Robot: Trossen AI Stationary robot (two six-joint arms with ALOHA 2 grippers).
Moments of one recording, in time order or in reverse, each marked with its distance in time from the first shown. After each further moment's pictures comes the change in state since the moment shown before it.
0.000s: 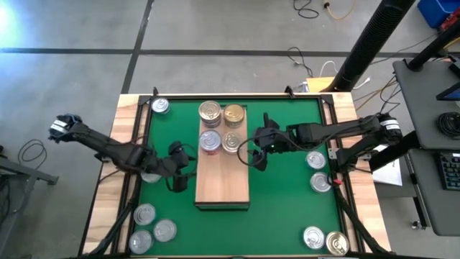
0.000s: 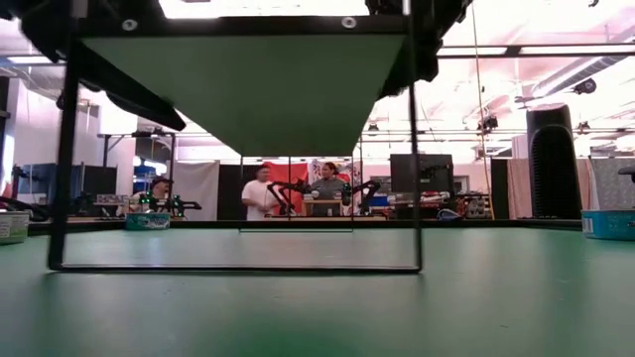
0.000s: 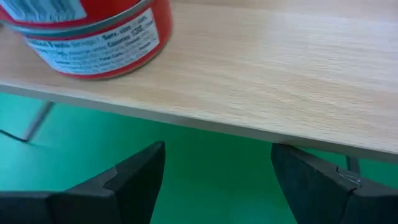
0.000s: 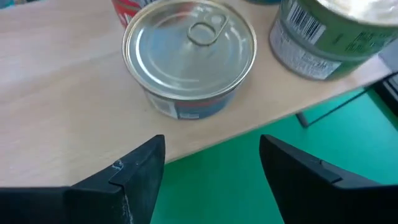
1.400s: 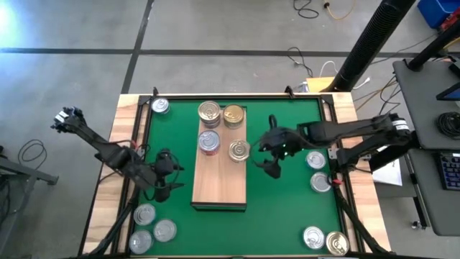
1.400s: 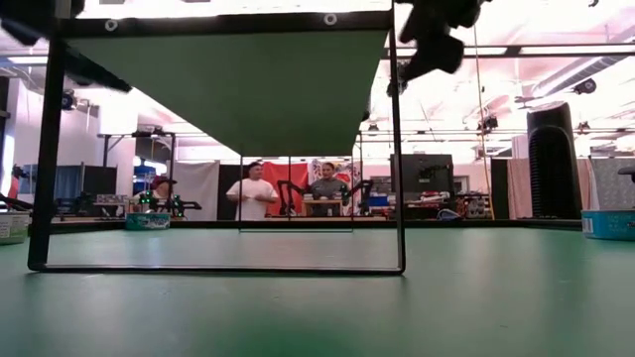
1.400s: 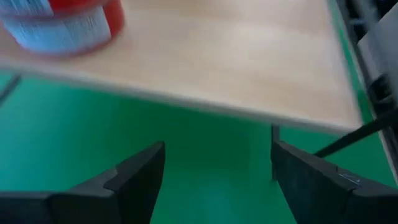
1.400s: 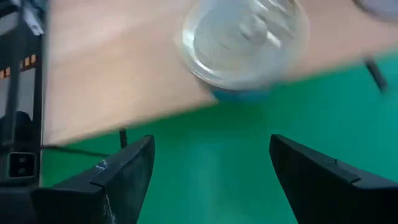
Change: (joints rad) left arm -0.254 -0.154 0.054 -0.228 -0.043 -0.221; right arm 0.008 -0.110 -0.017 -0.096 -0.288 0.054
